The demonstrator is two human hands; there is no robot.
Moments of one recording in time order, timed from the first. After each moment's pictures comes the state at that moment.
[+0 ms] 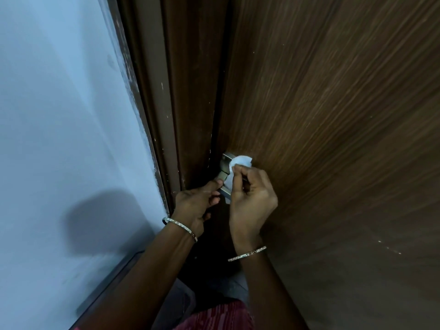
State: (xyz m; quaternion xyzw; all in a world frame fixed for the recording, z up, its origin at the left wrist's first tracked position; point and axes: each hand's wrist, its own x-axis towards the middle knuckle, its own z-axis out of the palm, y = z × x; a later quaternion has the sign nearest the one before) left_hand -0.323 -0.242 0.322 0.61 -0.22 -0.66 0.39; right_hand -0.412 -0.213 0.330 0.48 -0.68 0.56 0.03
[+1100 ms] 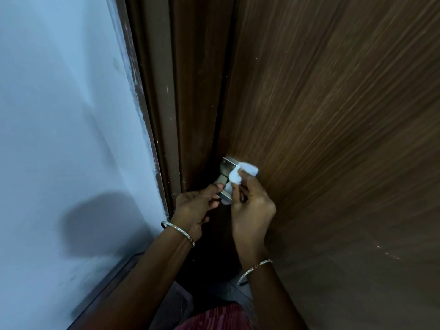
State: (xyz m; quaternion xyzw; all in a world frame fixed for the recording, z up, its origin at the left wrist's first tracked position) left_hand -0.320 -0.244 0.312 0.60 -0.25 -0.65 0.40; right_hand -0.420 -0.204 0.323 0.54 -0.68 0.50 0.01
